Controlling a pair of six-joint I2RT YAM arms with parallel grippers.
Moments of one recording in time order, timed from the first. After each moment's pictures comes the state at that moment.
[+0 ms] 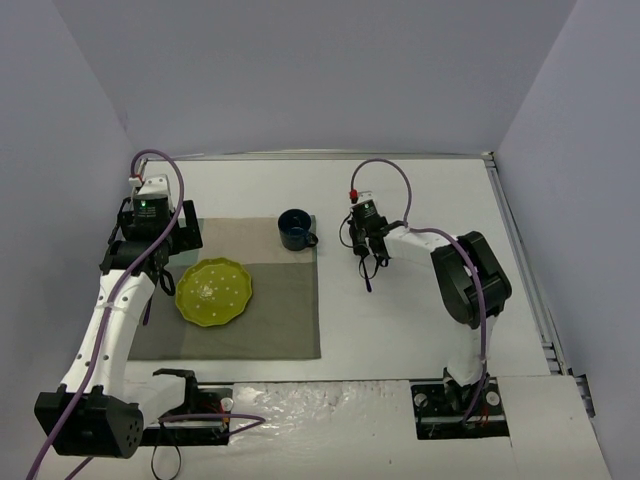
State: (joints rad) left arm -0.04 1.09 1.10 -0.70 -0.27 -0.17; right arm 0.49 1.91 1.12 -0.12 0.19 0.27
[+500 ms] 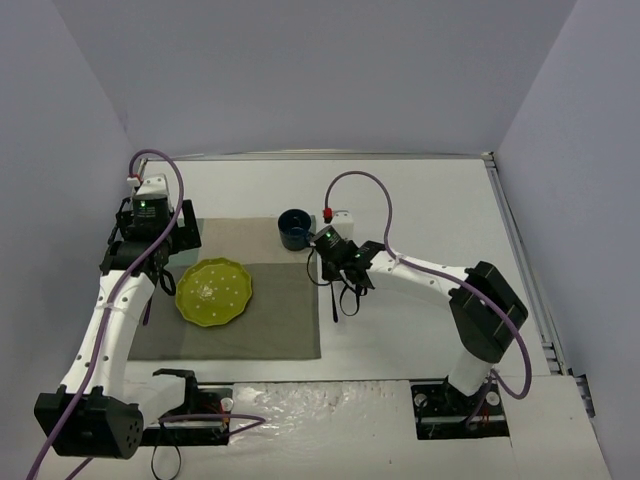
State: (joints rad) left arm -0.04 1.08 1.10 -0.70 -0.29 -0.17; right arm 0.80 1.69 1.07 -0.34 0.34 0.61
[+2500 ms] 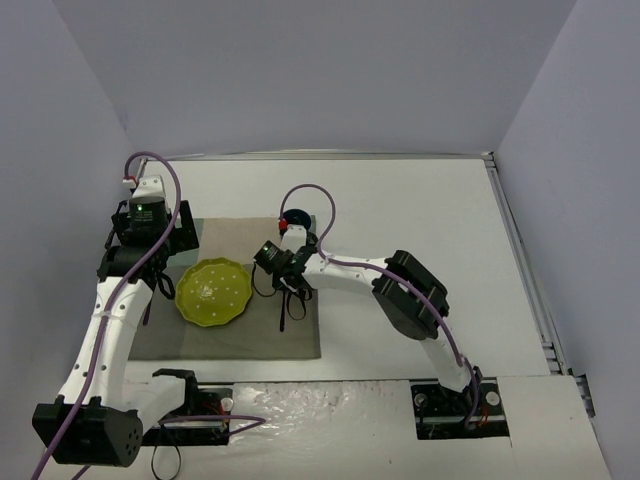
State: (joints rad) left arm -0.04 1.05 1.08 -0.70 -0.31 -0.17; right arm 1.01 2.14 1.54 -0.47 0.42 0.95
